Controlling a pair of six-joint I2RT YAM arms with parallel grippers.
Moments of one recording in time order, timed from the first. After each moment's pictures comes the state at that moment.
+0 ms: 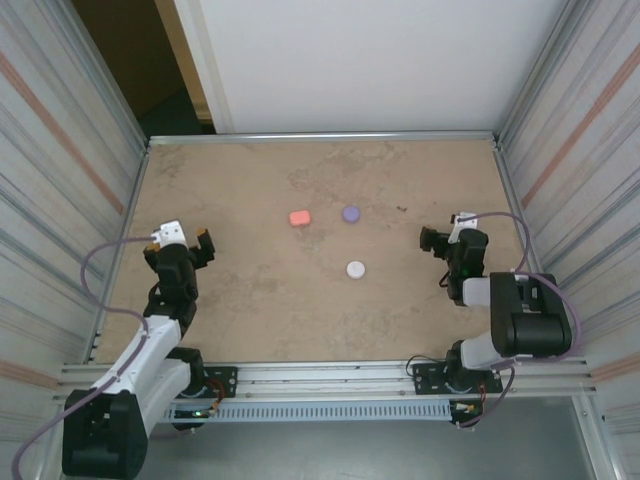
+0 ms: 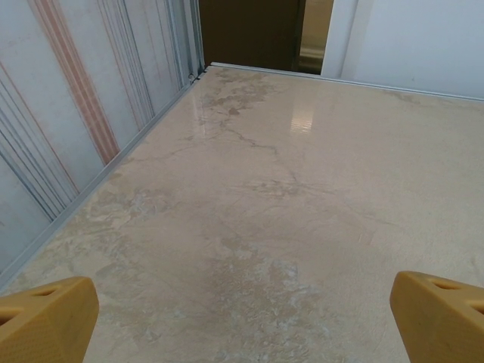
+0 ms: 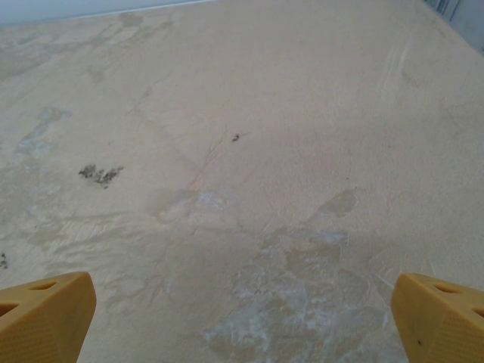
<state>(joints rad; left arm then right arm) -0.09 0.85 0.28 0.24 -0.41 -0.11 -0.05 1.49 0.31 0.75 0.02 0.10</state>
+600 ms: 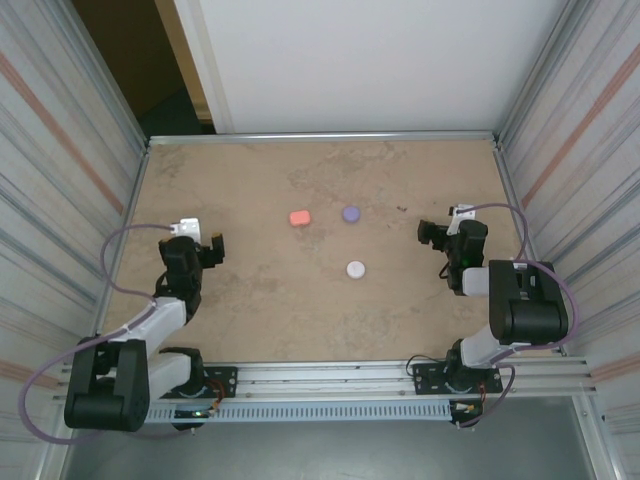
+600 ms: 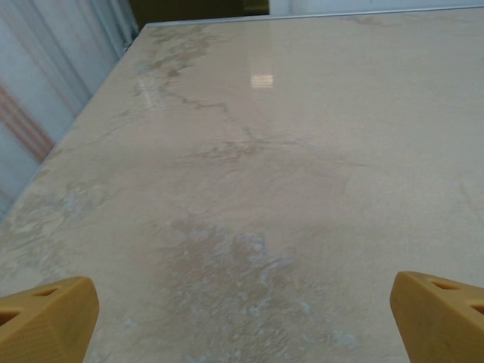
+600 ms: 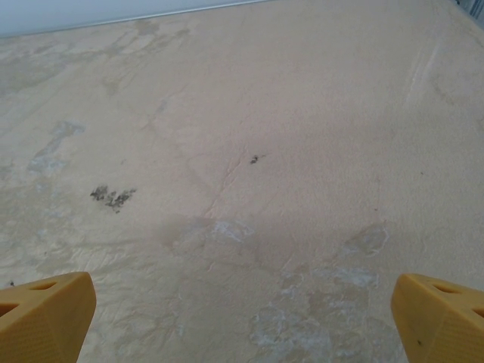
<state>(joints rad) -0.07 1.11 0.29 0.40 -0.25 0.02 -0.05 1.54 0.39 0.72 -0.02 0.10</state>
